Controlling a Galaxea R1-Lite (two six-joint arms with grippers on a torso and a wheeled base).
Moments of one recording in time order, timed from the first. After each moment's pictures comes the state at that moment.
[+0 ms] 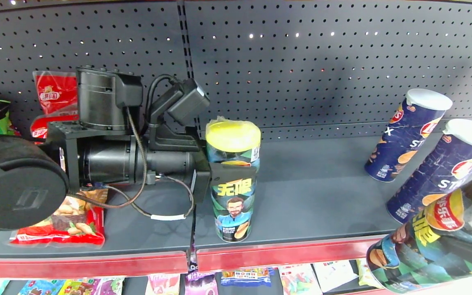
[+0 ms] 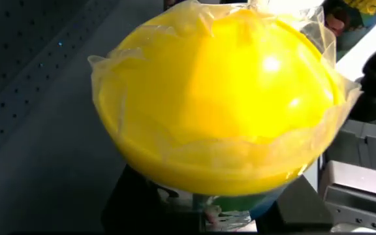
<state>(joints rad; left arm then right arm) -0.59 1.67 -1.02 -0.35 -0.65 0.23 0.58 0.82 -0.59 -0.01 0.18 -0.22</state>
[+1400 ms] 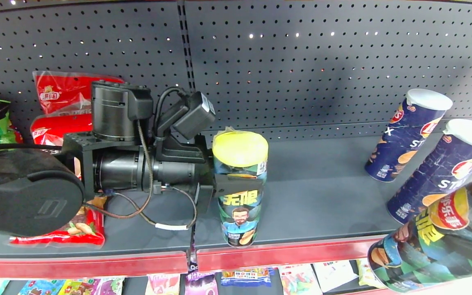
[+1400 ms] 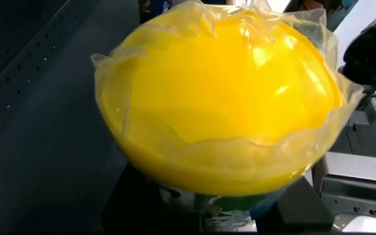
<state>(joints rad) -0.60 1.71 -0.98 -0.44 -0.74 0.27 0.58 0.82 -0.60 -0.01 0.17 -0.22</state>
